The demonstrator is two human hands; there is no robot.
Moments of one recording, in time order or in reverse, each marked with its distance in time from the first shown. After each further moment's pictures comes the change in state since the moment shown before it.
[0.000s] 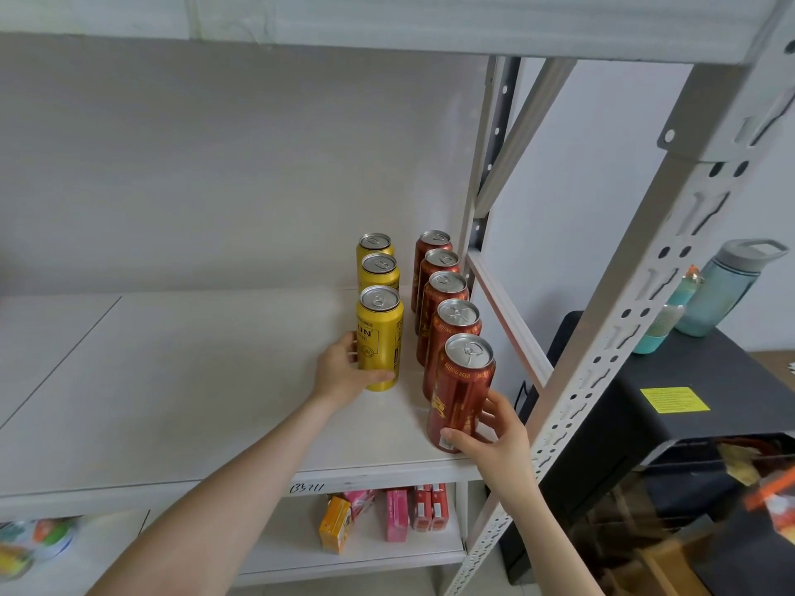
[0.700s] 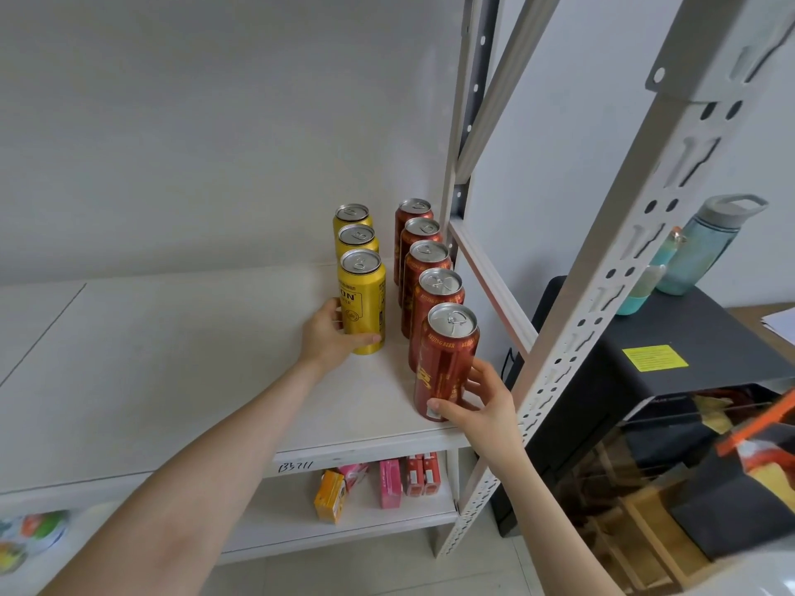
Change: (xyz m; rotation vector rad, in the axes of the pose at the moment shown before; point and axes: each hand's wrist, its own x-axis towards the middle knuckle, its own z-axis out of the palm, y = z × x) left_hand 0.022 0.003 0.005 0.037 0.016 -0.014; right_hand 0.002 -0.001 -0.001 -0.020 -0.004 0.025
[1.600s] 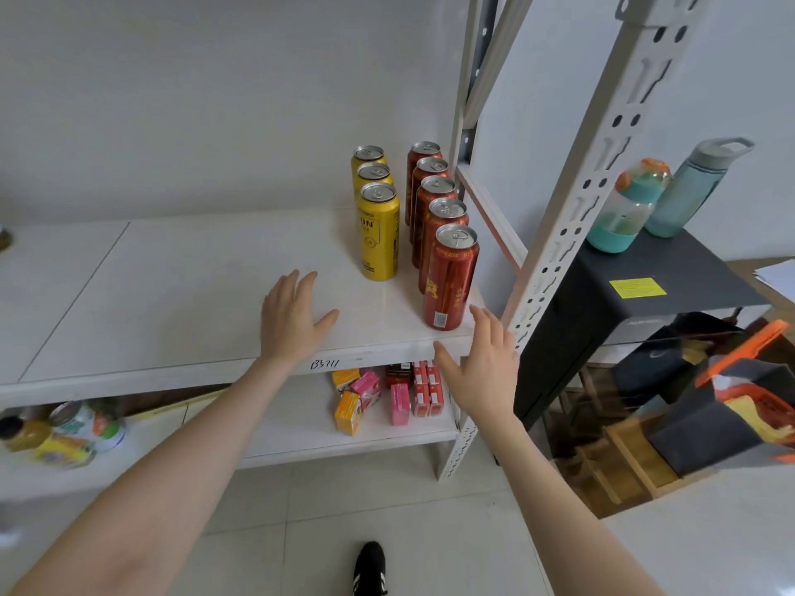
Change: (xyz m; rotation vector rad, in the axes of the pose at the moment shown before) left_hand -0.122 -0.034 -0.071 0.678 0.120 0.203; right_hand -0.088 -0.028 0.021 -0.788 0.246 -0.153
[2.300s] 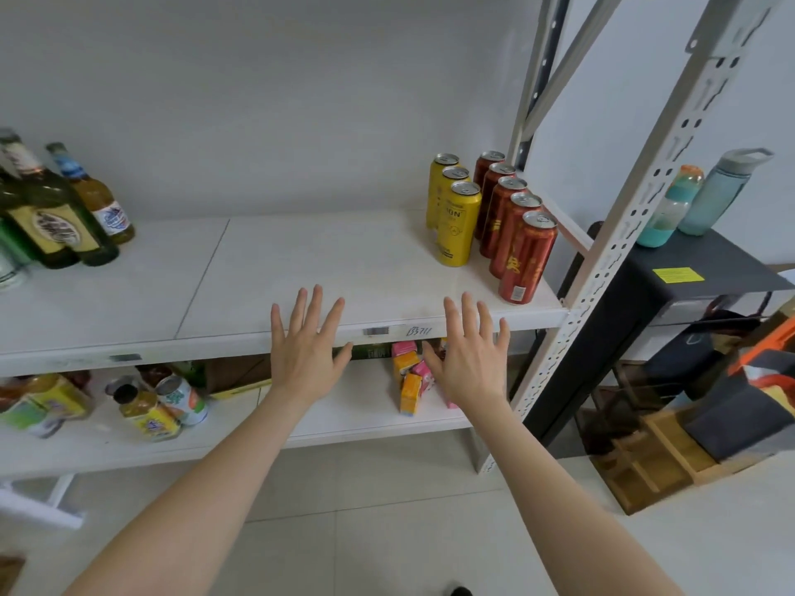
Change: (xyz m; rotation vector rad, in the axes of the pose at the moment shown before) left_hand -0.122 -0.114 -0.091 0.448 0.030 0.184; right_hand -0.097 -0.139 0.033 -0.417 -0.099 -0.212
